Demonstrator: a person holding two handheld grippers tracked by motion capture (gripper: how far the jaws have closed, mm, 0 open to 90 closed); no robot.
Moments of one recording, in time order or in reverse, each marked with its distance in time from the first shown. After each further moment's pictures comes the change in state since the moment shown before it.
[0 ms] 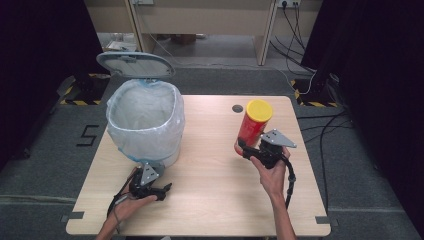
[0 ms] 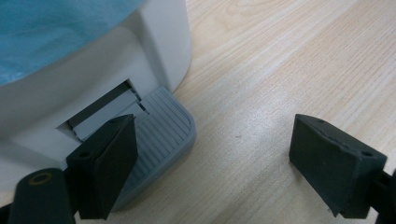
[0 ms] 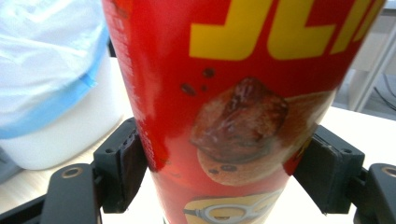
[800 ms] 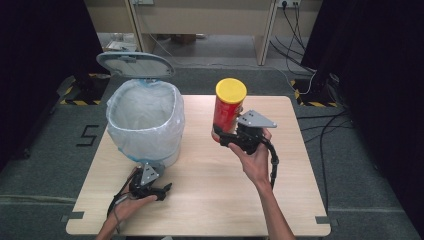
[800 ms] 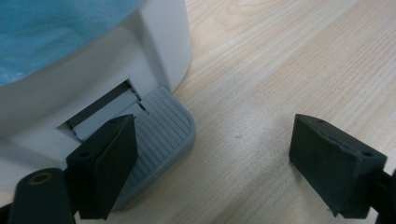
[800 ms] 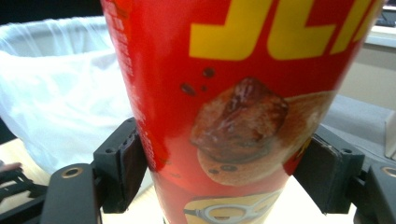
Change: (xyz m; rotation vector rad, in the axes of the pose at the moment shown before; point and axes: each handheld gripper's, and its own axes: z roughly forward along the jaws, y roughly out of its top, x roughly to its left) left arm 0.000 0.000 0.000 -0.002 0.001 0.000; right arm 0.057 0.079 0.010 -0.034 0.124 -0.100
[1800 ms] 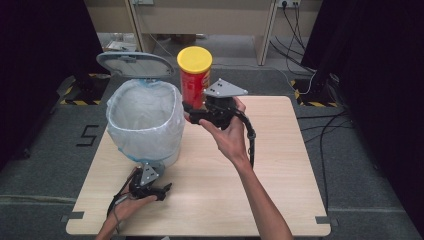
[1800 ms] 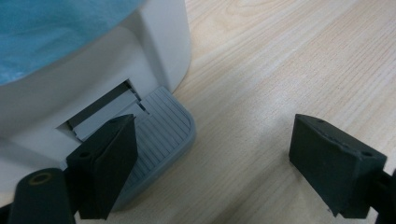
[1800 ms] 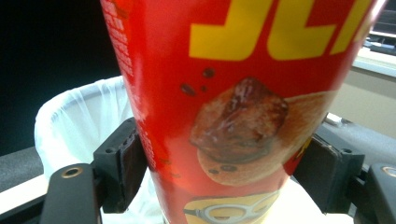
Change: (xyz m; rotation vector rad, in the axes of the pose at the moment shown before) left arm 0.000 -0.001 0.000 -0.009 0.002 0.002; right arm 0.041 0.089 0.033 -0.020 0.088 -0.068
